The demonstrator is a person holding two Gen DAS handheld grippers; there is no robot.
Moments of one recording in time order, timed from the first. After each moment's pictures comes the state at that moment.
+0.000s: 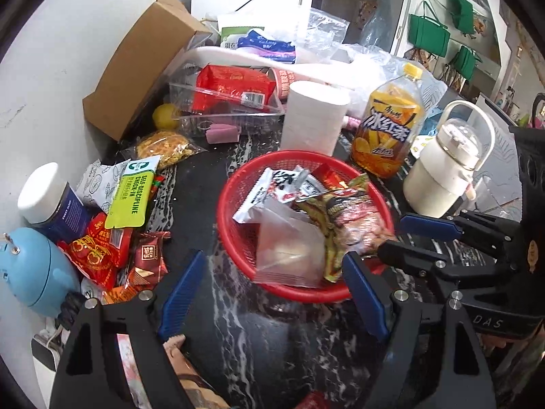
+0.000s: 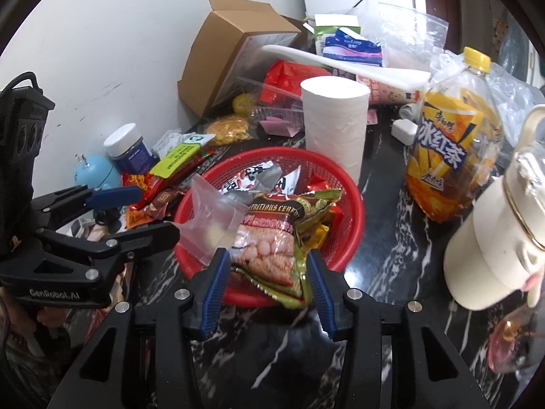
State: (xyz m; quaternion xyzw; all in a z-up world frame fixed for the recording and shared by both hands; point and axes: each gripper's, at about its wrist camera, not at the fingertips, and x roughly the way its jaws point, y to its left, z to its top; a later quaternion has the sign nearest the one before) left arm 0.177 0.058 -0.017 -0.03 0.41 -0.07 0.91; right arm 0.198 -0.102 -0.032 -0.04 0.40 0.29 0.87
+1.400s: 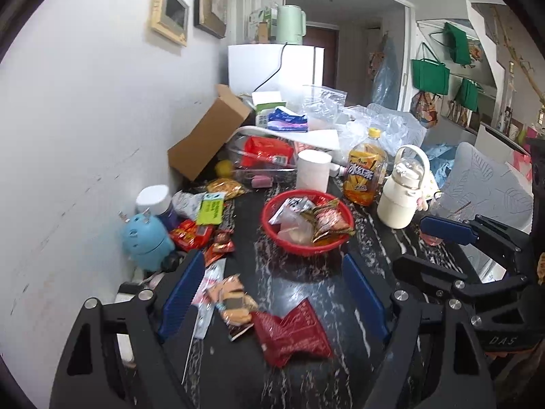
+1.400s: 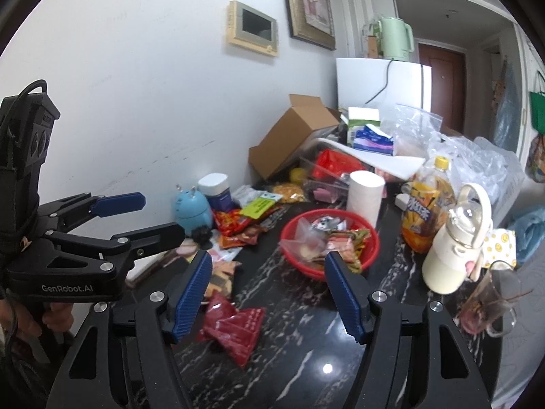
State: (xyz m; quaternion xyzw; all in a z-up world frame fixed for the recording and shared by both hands) left arm -0.016 0.067 0.085 -0.01 0.30 0.00 0.95; right arm 0.011 -0.101 0.066 -0.04 0.26 0.33 0.91
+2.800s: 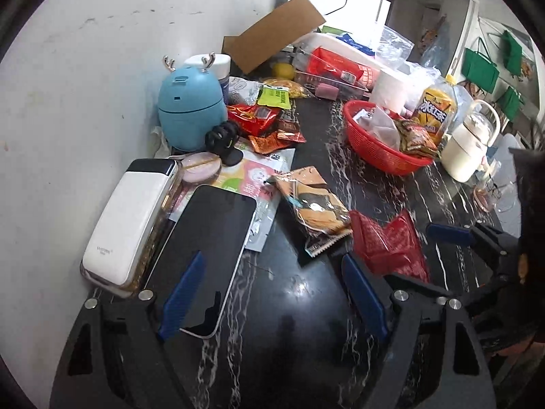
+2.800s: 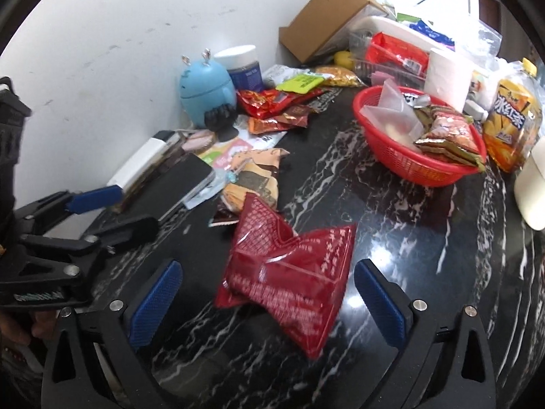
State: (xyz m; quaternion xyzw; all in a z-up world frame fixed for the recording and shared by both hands) left arm -0.015 0.163 -0.054 -0.11 0.41 0.05 0.90; right arm 0.048 0.001 -0.075 -0.10 0.43 0.34 0.83
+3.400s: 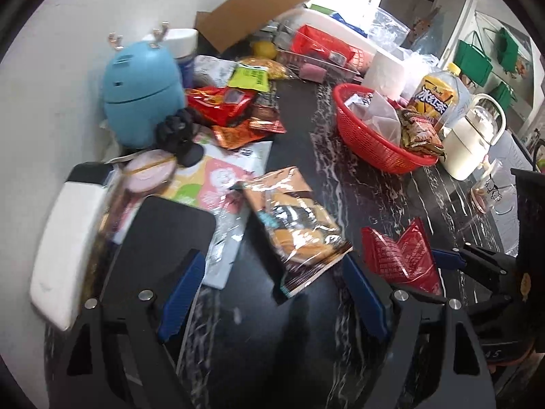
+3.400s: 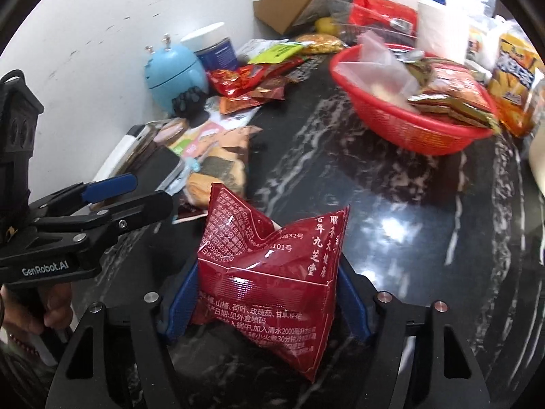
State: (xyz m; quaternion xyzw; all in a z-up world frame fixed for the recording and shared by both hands) left arm 0.045 0.149 -0.079 -0.12 0.45 0.00 0.89; right arm 0.083 -0.021 -0.098 -0.05 0.48 0.33 0.81
